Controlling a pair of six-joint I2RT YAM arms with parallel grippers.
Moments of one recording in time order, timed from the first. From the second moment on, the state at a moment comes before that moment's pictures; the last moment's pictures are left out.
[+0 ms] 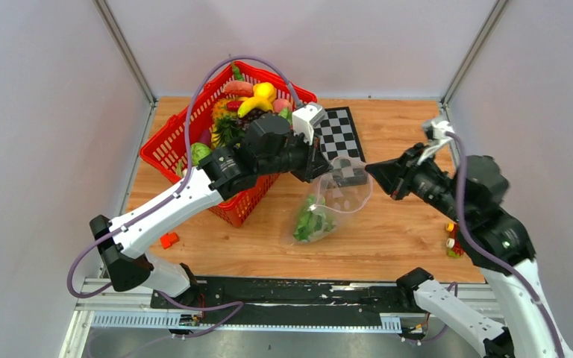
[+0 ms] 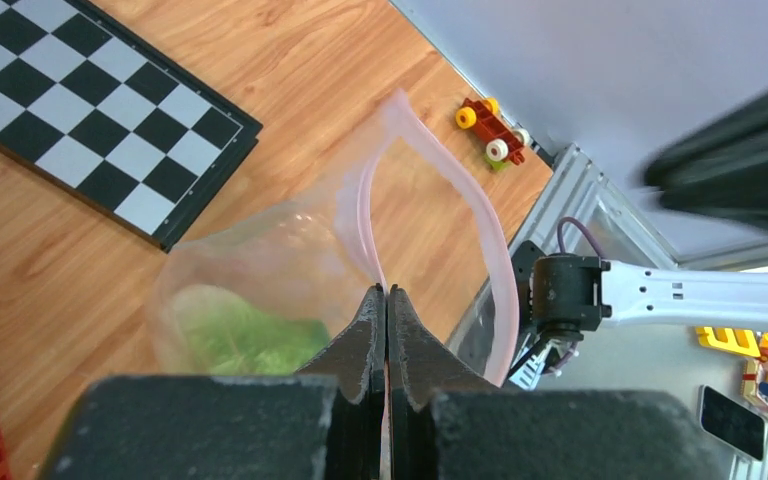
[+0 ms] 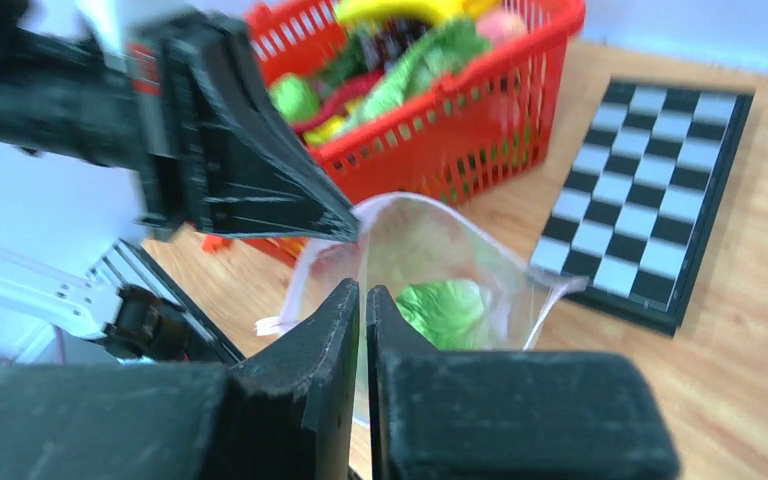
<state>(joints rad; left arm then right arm) -0.96 1.43 1.57 -0.50 0.15 -0.39 0.48 0.75 1.32 -0.69 -0.24 0.30</state>
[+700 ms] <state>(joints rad) -0.96 1.40 1.48 -0.42 0.15 -0.42 0.48 0.75 1.08 -0.74 -0.01 0.49</state>
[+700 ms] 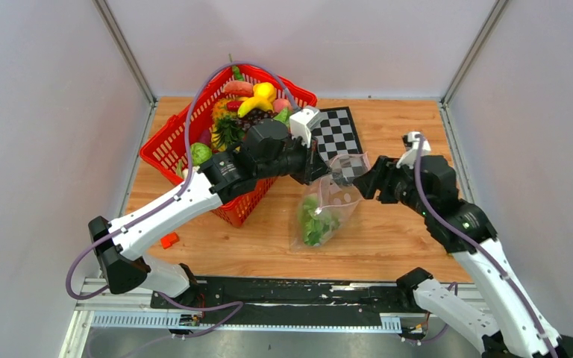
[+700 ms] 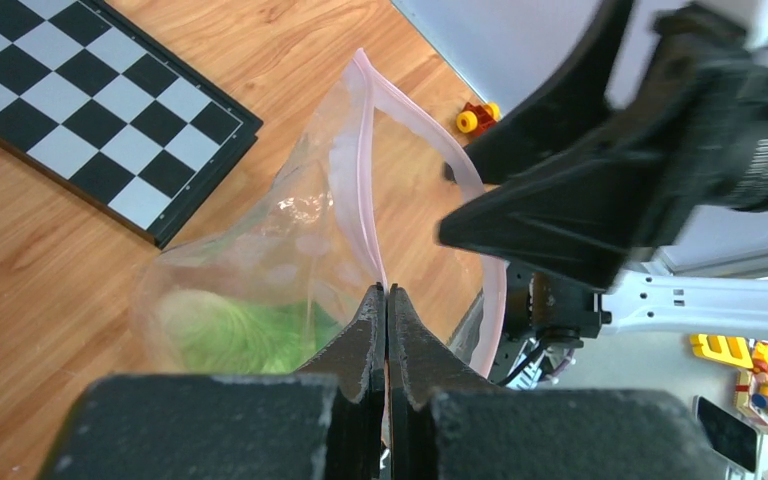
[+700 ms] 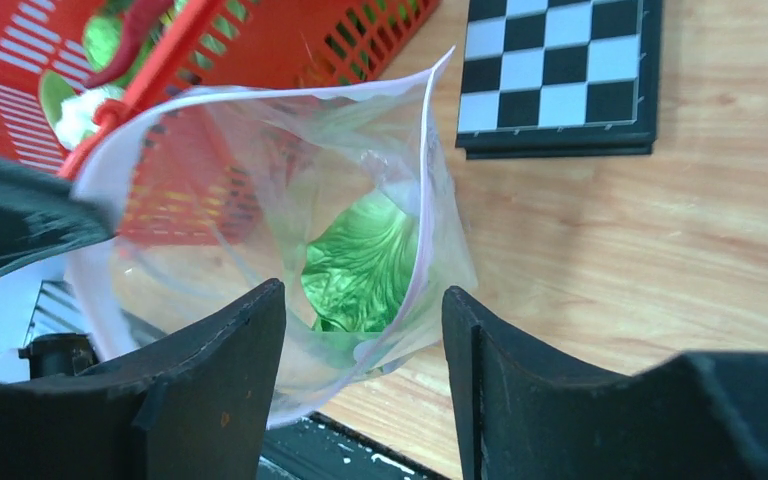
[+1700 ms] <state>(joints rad) -0.95 1.35 1.36 -0.32 0.09 -0.42 0.48 0.71 1.06 -0.66 -0.03 0.44</state>
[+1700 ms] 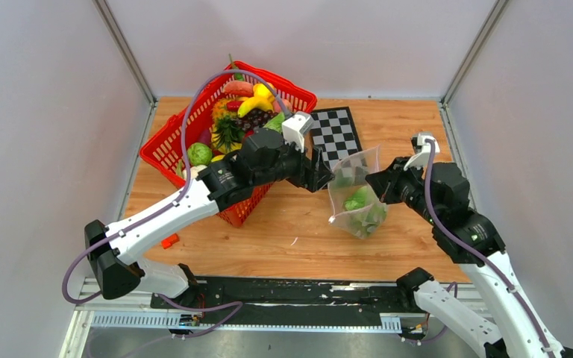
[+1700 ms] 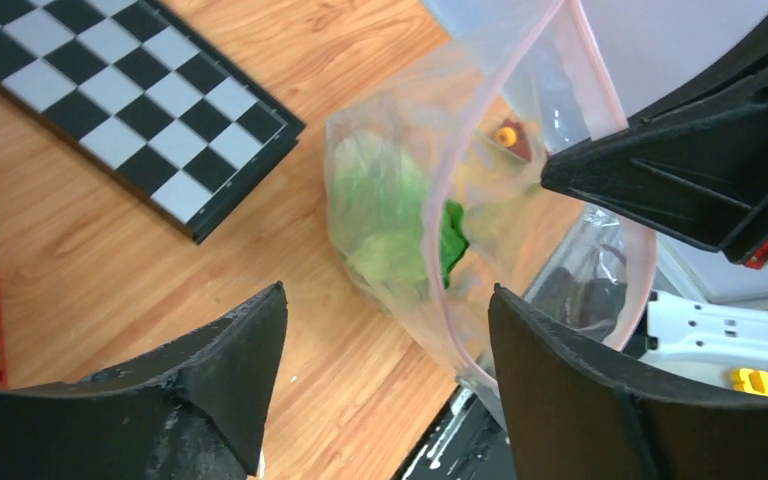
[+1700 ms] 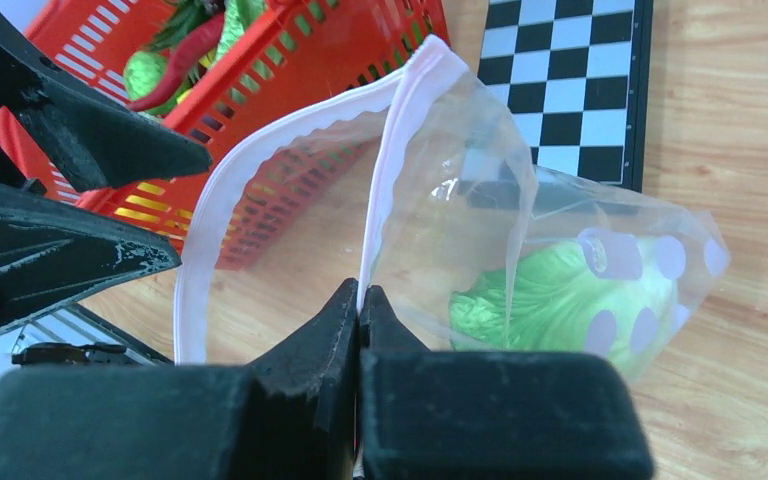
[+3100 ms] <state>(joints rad) -0.49 1.14 1.27 -0.41 -0.18 -0.28 0.48 0.72 0.98 -0.56 -0.09 0.48</state>
